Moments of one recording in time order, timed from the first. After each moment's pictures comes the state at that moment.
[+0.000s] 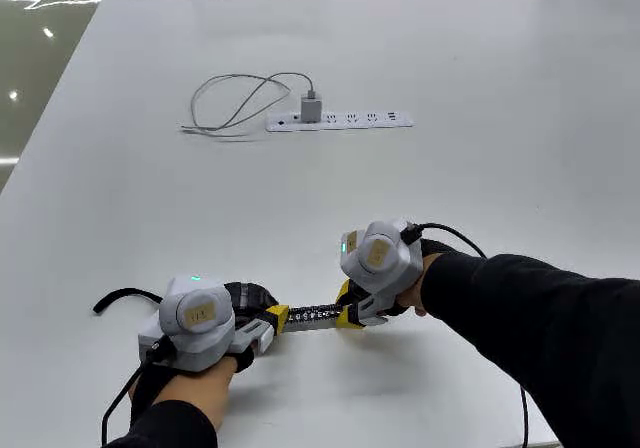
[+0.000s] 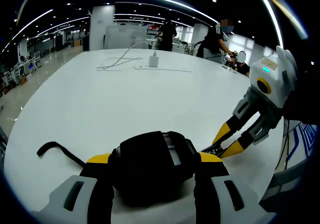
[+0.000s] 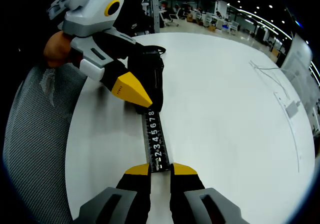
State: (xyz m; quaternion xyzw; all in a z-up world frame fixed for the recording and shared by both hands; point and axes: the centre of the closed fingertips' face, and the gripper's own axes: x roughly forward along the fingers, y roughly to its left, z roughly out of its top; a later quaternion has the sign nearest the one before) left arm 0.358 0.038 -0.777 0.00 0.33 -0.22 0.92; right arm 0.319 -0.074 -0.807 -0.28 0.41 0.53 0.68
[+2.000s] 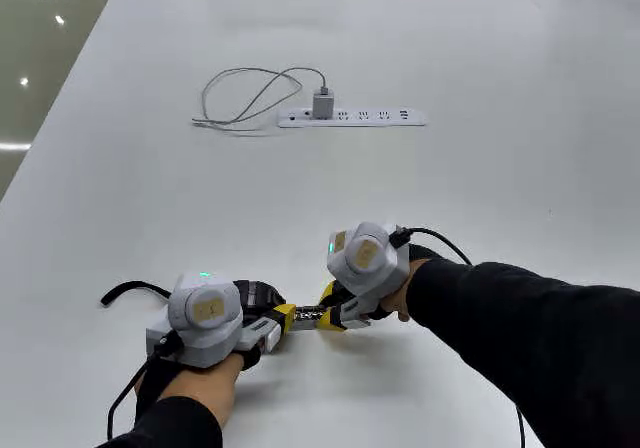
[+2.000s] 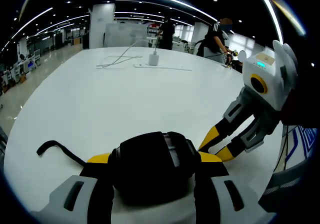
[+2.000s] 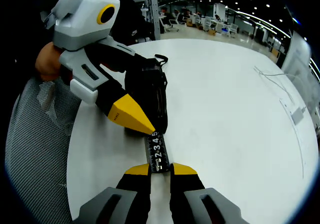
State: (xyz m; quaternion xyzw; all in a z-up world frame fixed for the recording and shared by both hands) left arm 0.356 0.037 -0.778 0.00 0.34 -0.22 0.92; right arm 0.325 -0.039 -0.806 -0.26 0.40 0.55 0.69
